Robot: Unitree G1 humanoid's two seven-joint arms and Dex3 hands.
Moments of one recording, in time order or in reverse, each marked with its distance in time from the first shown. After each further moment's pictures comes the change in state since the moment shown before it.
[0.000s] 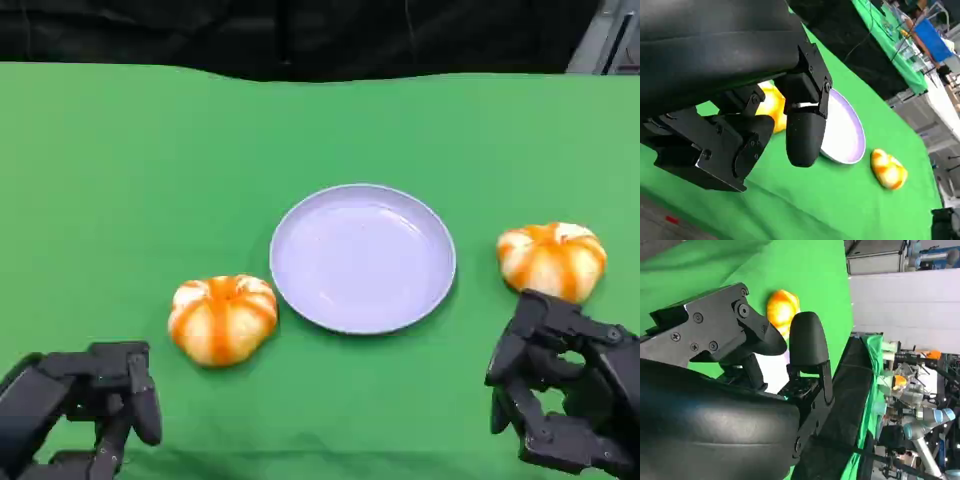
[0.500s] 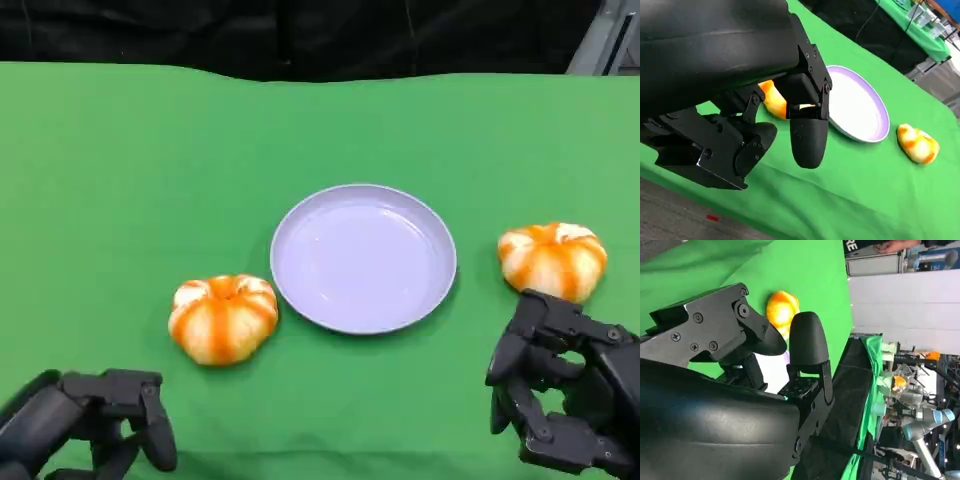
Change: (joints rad) left arm 0.020 0.071 -0.029 -0.001 0.083 -0.013 -0.013; right arm 0.000 0.000 -0.002 0.001 0.005 0.000 0.003
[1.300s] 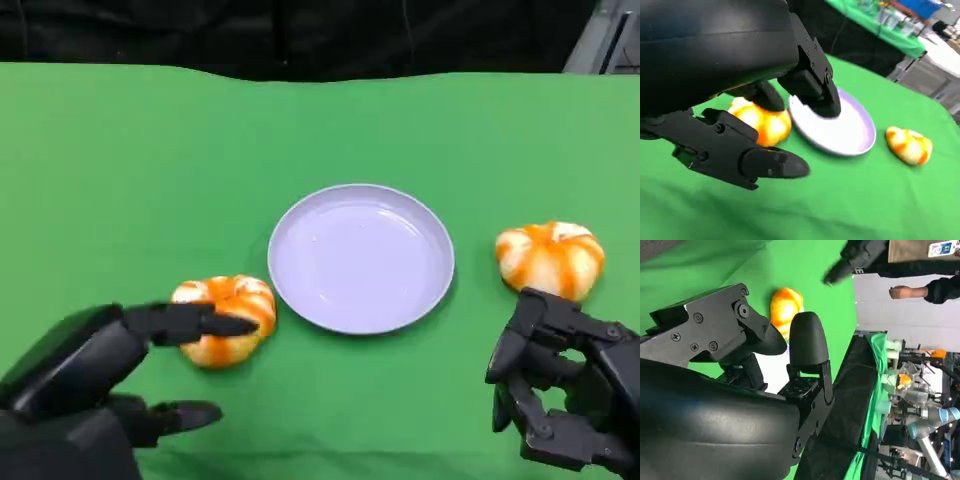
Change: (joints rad) left arm -0.242 0.001 -0.123 -0.062 0.199 0.135 0.014; right arm -0.012 -0.006 -0.001 0.002 -0.009 0.020 -0.005
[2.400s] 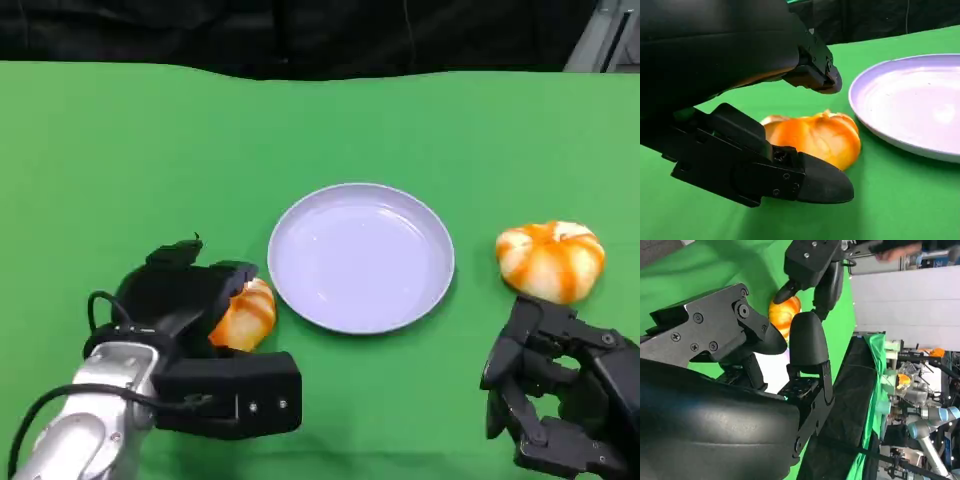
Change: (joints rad) left arm -0.427 -0.159 -0.399 0.667 0.648 0.170 0.384; right arm 0.025 0.006 0.020 -0.012 0.003 -0.010 -0.016
